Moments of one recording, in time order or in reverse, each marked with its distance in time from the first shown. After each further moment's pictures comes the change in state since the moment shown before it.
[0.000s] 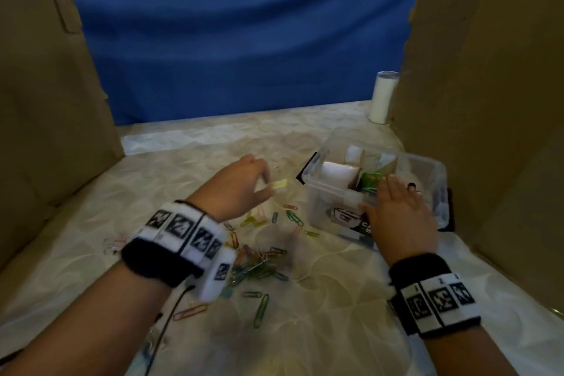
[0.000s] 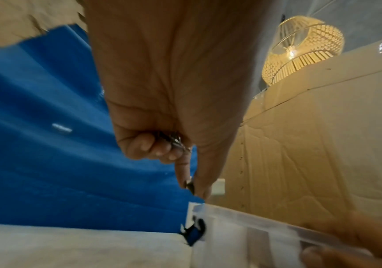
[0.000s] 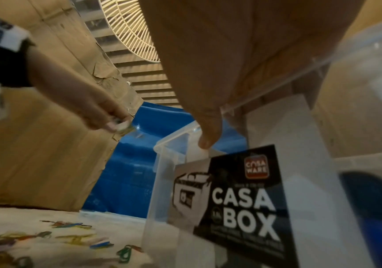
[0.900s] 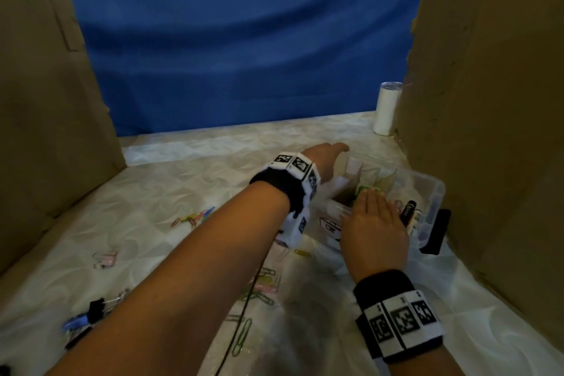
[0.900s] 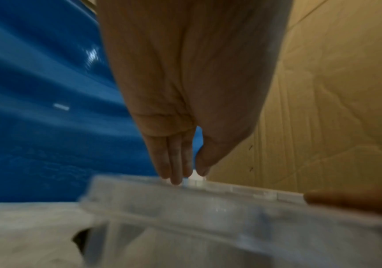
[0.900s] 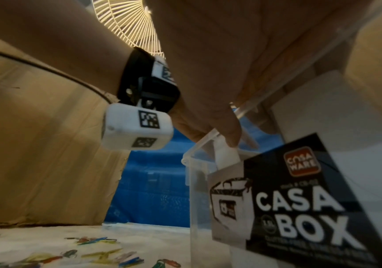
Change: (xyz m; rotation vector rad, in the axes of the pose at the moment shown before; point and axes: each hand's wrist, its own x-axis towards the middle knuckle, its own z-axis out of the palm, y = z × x) left_hand 0.164 0.087 0.043 -0.021 -0.194 0.096; right_hand 0.016 -0.022 0.014 0.077 0.080 0.018
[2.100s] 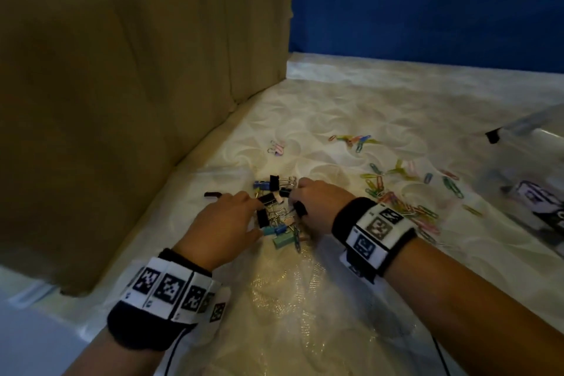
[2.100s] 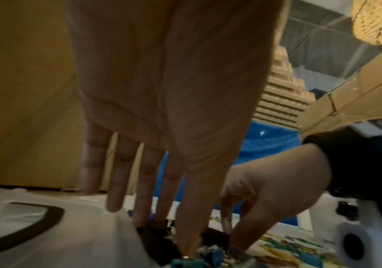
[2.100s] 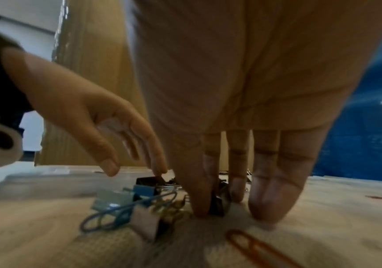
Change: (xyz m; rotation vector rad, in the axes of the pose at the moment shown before) left_hand -0.440 -0.150 0.074 0.030 0.052 -0.713; right_hand -0.100 -0.263 0.017 0.140 -0.717 -1.069
